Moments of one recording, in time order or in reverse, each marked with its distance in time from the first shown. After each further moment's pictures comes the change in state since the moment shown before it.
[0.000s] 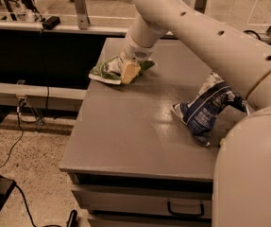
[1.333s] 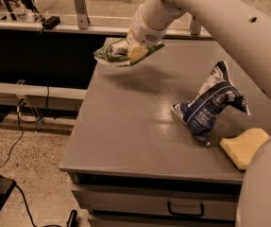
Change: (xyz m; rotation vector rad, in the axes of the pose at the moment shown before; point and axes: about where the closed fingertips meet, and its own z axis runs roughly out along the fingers) arm -0.007 -0.017 -0.068 0.110 -0.052 -0.039
